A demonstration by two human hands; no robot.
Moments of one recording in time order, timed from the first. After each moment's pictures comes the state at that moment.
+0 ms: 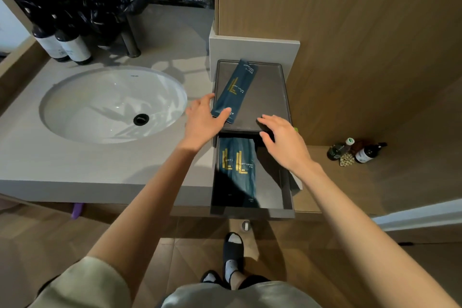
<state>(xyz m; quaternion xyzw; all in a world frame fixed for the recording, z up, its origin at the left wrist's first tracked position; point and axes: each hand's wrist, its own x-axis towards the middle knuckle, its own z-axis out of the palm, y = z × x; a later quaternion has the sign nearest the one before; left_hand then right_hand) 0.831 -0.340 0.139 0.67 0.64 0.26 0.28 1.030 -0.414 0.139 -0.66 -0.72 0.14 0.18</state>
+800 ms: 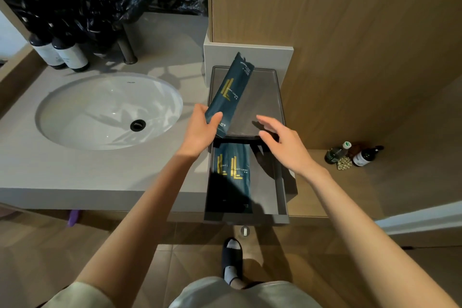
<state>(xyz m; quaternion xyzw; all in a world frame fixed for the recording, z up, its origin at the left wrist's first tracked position) 0.843 -0.366 0.166 0.58 0.59 0.36 0.42 1.041 -0.420 0.157 -0.62 -0.66 0.31 0.28</state>
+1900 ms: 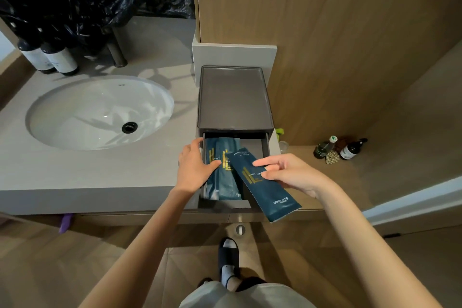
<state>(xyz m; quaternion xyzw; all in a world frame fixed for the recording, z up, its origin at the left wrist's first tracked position) 0.830 -0.432 0.100 0.66 0.64 0.23 0.33 1.053 -0.496 0.170 -0.65 -0.49 0.56 0.17</state>
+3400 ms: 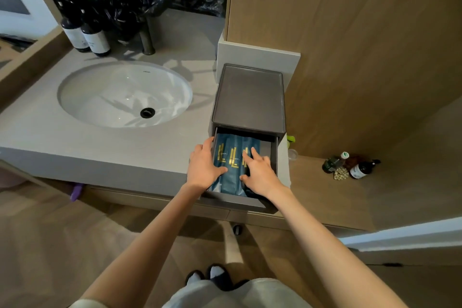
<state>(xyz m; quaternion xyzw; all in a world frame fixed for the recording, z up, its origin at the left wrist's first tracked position) 0.837 -0.449 0.087 0.64 0.66 0.23 0.31 0.992 -0.470 0.116 -0.67 -0.69 0.28 -0.01</state>
